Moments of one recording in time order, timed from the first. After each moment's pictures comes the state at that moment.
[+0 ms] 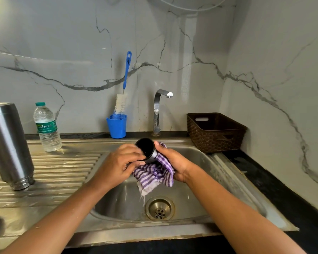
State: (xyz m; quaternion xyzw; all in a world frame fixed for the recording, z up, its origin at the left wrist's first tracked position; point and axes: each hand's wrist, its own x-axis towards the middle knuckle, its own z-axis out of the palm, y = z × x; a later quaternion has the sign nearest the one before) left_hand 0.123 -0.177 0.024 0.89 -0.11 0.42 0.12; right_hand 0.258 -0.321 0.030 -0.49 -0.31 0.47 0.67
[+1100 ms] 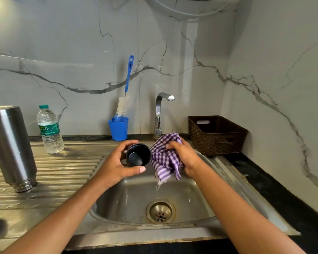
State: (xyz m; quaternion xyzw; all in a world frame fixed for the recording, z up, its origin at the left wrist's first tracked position) left_hand 0.119 -0.174 0.024 0.82 0.03 0.31 0.49; right_hand 0.263 -0.338 0.058 -0.57 -0.24 0.28 0.73
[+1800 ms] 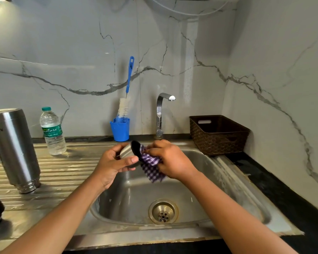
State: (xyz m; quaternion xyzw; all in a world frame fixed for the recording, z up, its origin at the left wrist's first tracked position) left_hand 0.113 -0.175 0.035 0.67 0.07 0.30 0.67; right_hand 0.249 -0.327 0.052 -0.68 -0.65 -0.24 0.23
